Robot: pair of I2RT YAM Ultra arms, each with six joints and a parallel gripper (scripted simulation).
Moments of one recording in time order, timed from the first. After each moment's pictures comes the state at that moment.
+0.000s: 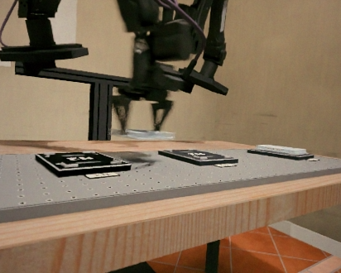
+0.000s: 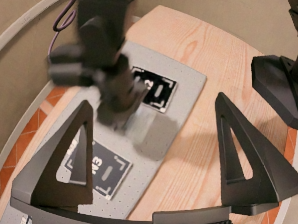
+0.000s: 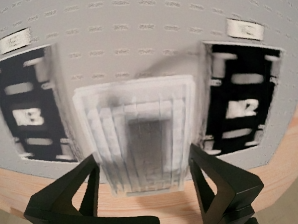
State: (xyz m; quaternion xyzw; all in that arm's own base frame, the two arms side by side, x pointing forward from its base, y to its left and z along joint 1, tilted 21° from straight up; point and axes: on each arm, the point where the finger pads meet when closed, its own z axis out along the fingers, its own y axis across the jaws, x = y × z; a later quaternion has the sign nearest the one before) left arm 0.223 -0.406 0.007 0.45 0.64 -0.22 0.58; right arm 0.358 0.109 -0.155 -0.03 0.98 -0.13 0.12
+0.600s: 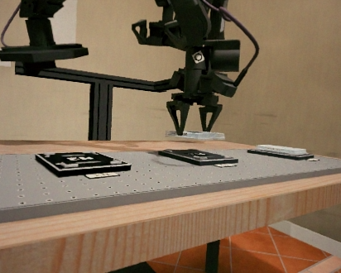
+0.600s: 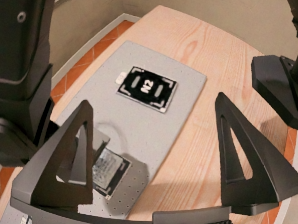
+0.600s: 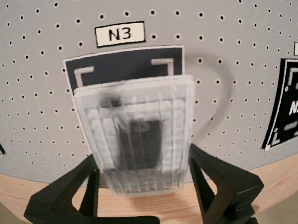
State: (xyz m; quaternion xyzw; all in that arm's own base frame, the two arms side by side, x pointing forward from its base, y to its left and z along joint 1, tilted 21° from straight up) left arm 0.223 -0.406 0.007 0.45 0.64 -0.22 0.58; right arm 0.378 0.236 -0.183 0.00 0.98 -0.12 0.13
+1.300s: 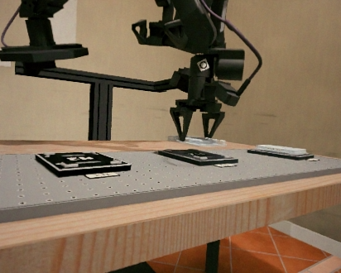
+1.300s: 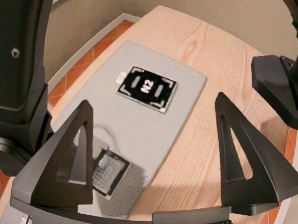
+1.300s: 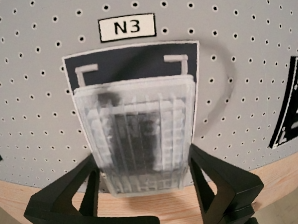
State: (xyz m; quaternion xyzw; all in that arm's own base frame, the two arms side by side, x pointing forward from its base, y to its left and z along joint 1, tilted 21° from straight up) left arm 0.223 -0.406 0.007 0.45 0.64 -0.22 0.58; right arm 0.378 0.242 -0.202 0.01 0.98 -0.14 0.12
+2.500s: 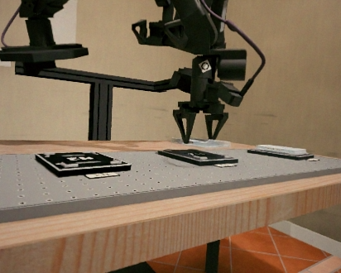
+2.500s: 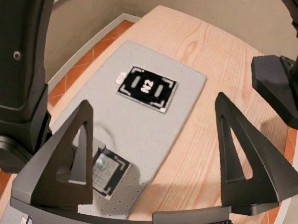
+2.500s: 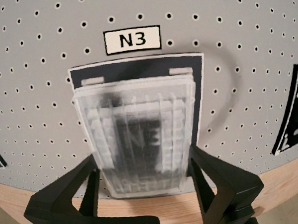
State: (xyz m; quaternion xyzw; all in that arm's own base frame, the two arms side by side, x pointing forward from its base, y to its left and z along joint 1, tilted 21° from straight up) left arm 0.223 -0.406 0.007 0.45 0.64 -0.22 0.58; right arm 0.390 0.245 -0.203 0.01 0.98 -0.13 0.13
